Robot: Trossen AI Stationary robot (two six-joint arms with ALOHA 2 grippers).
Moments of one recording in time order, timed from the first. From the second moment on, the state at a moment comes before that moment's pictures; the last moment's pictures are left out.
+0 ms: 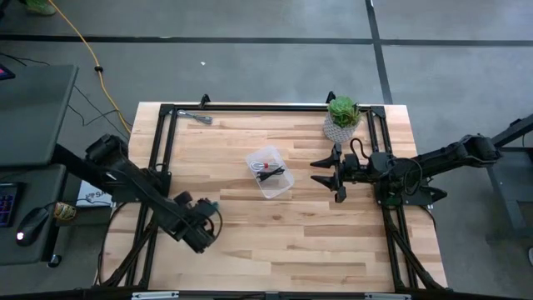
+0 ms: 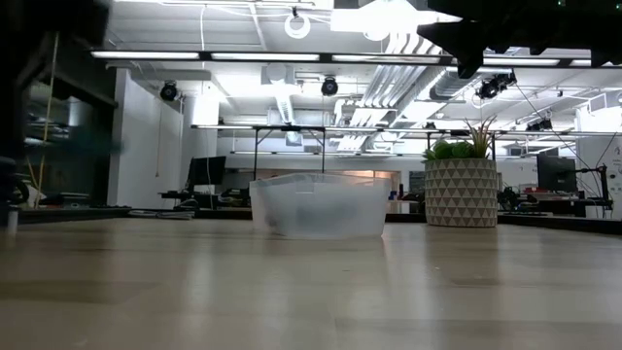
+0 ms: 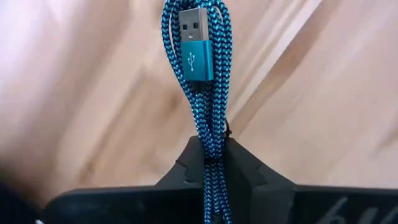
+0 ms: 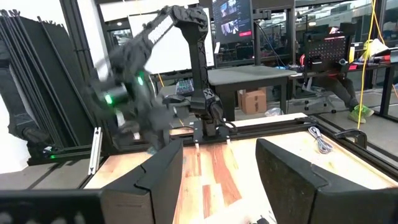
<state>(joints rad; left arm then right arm) -0.60 1.55 1.00 -1.06 -0.28 -1.30 0.14 0.90 0.30 0.70 0.15 0.10</state>
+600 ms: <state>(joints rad) -0.41 1.26 0.92 -0.10 -0.82 -0.22 0.14 0.90 0.30 0.70 0.15 0.10</state>
